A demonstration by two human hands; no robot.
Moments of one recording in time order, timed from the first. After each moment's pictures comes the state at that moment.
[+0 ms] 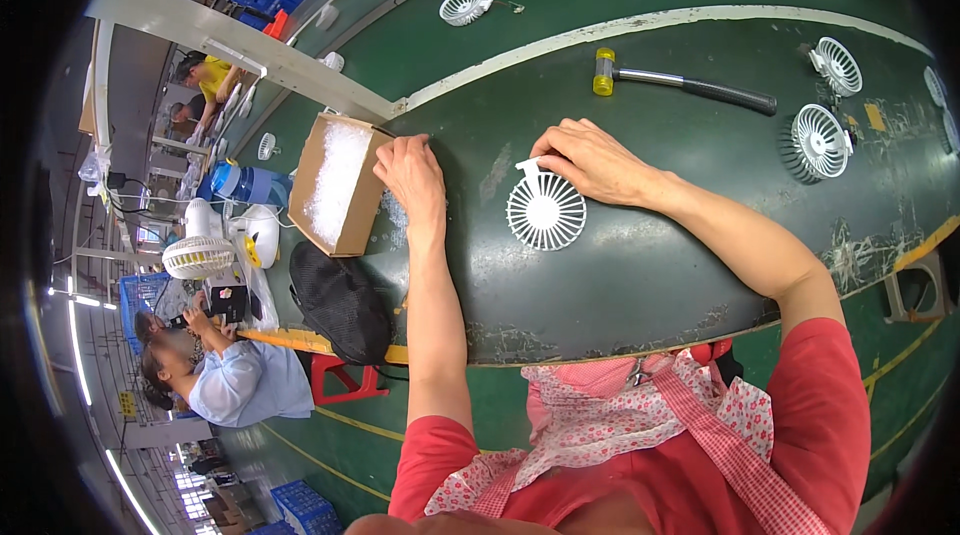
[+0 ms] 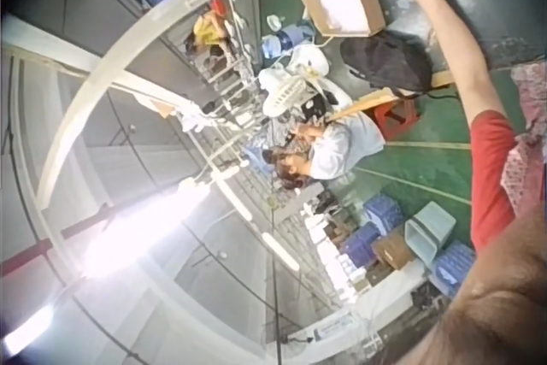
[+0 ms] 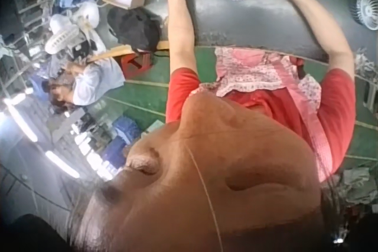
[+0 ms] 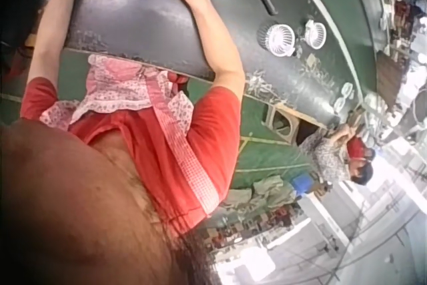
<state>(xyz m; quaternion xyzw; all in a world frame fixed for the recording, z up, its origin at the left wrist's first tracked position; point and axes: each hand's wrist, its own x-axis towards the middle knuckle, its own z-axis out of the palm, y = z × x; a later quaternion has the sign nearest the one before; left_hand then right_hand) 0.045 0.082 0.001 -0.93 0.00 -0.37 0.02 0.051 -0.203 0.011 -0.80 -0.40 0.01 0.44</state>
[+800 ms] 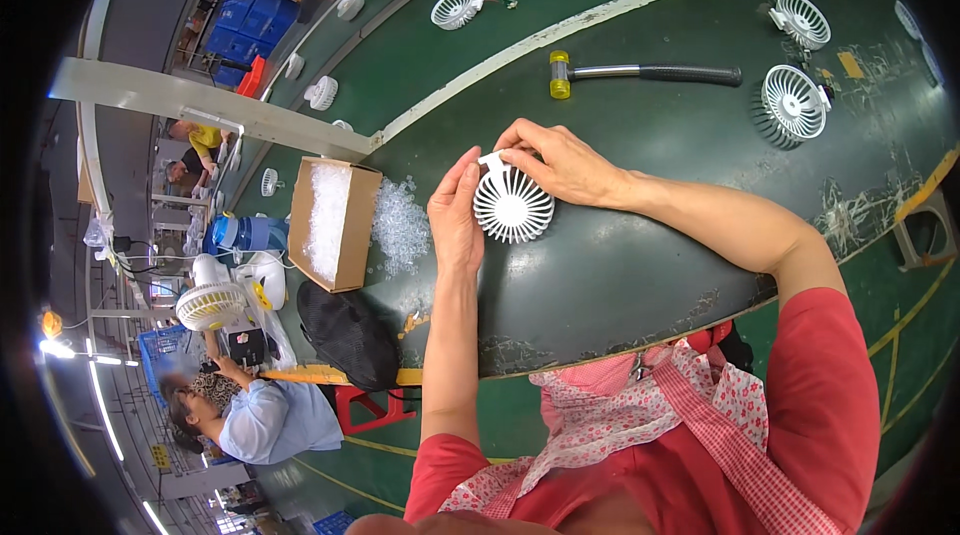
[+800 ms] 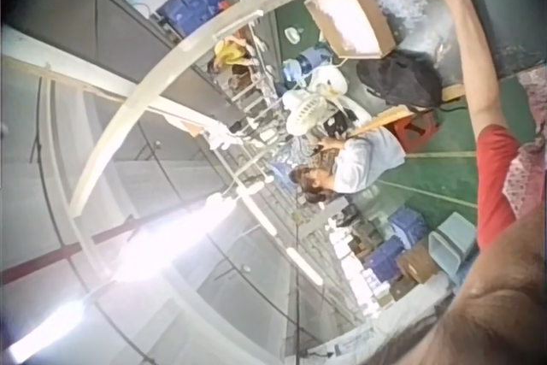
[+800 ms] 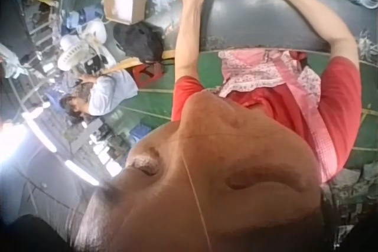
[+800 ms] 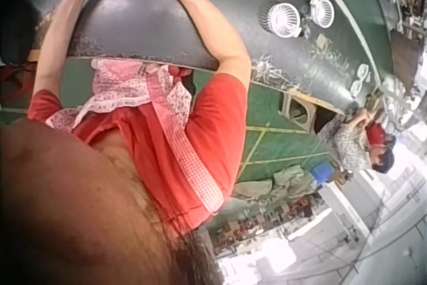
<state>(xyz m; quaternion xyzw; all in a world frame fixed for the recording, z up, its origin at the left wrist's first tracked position) 0.003 -0.016 0.017 -0.57 -0.07 -0.01 -0.82 0.044 -0.203 0.015 -0.70 -0.28 0.02 0.66</state>
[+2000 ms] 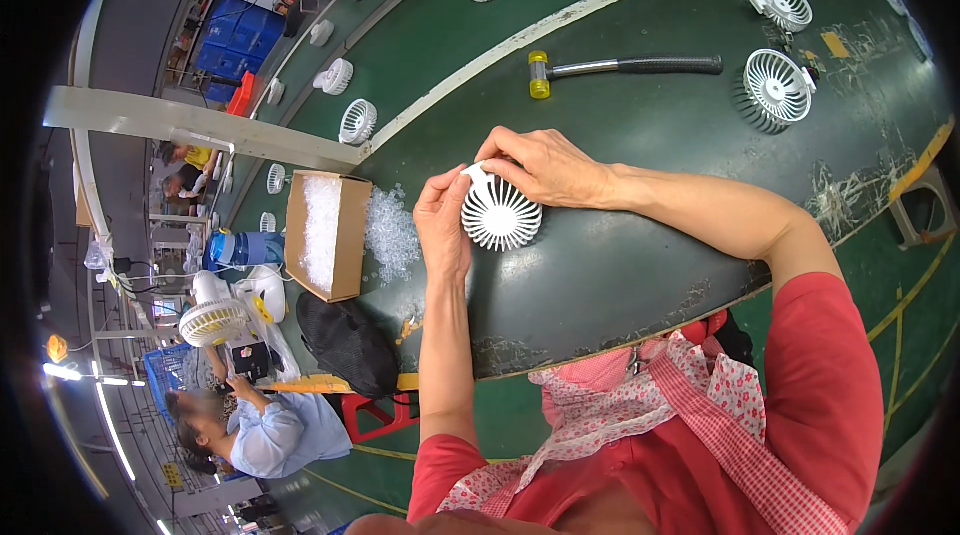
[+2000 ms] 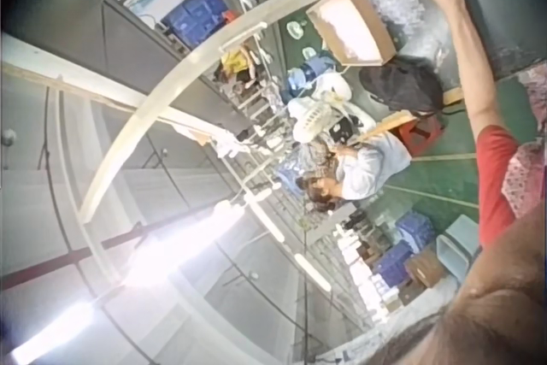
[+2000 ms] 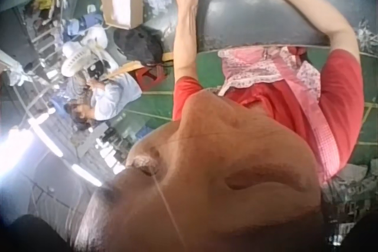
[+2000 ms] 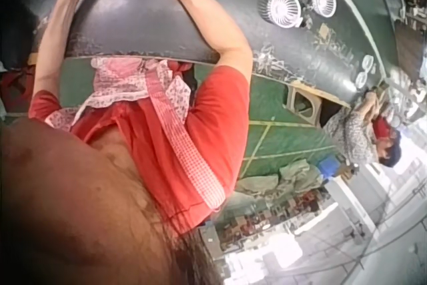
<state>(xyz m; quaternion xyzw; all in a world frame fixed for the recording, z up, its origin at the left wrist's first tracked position) -0.001 -0.013 0.018 -0.59 -0.04 -0.01 -0.80 0.041 -0.207 0.013 -0.73 -0.32 -0.05 0.60</state>
